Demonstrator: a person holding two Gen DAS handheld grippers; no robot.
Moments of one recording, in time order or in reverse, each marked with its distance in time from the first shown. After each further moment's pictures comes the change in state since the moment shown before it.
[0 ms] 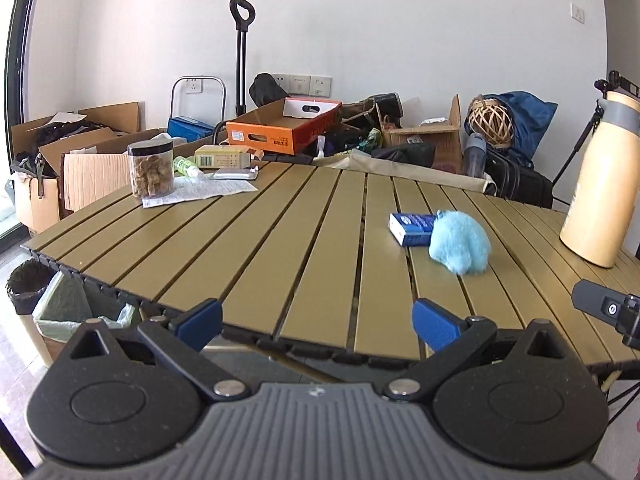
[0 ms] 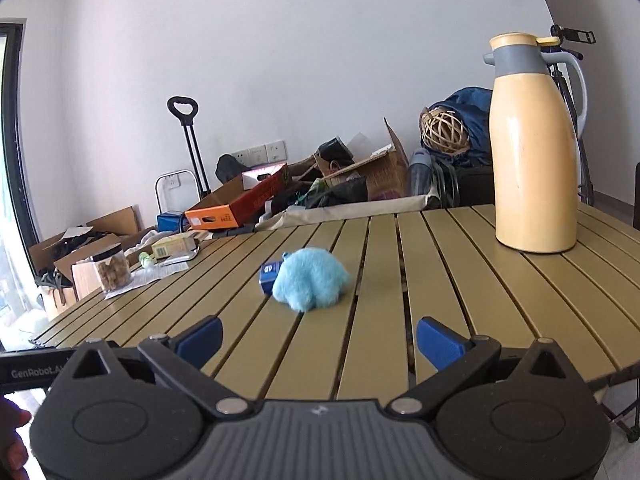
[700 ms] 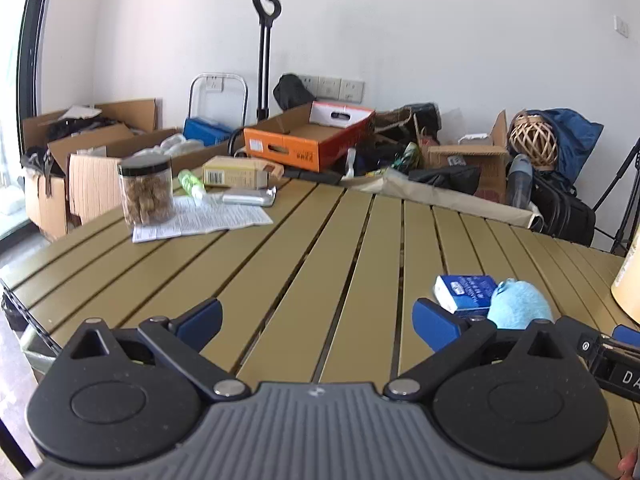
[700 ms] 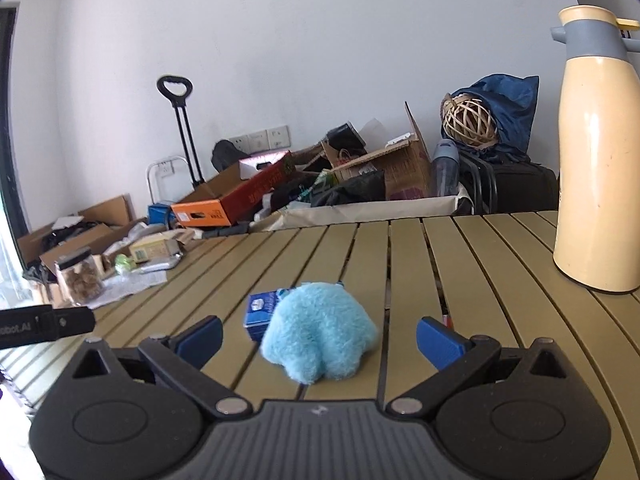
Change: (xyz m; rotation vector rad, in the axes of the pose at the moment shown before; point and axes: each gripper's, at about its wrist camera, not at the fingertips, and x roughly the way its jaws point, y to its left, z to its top) left arm 0.098 0.010 0.059 -0.060 0.018 0.072; right arm 0.130 0.015 0.035 -0.030 0.054 -0.009
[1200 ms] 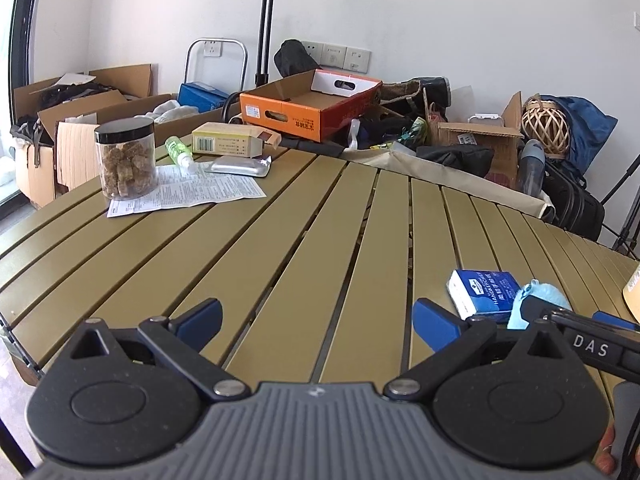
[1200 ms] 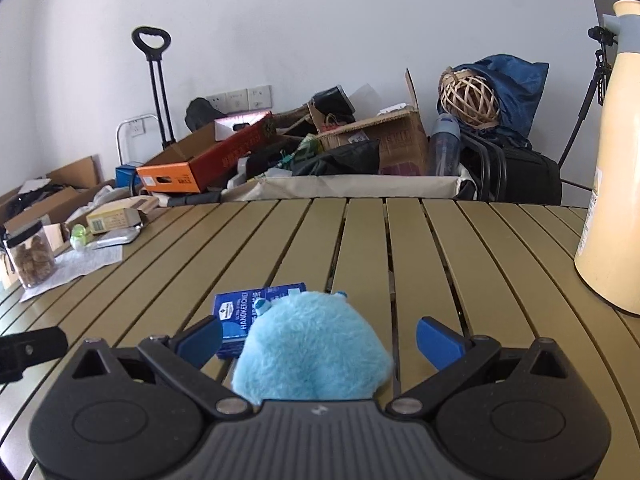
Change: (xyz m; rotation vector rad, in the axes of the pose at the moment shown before) left arm 0.046 0.004 0.008 -0.040 0.085 -0.014; right arm 0.081 0.020 0.020 -0.041 0.118 -0.086
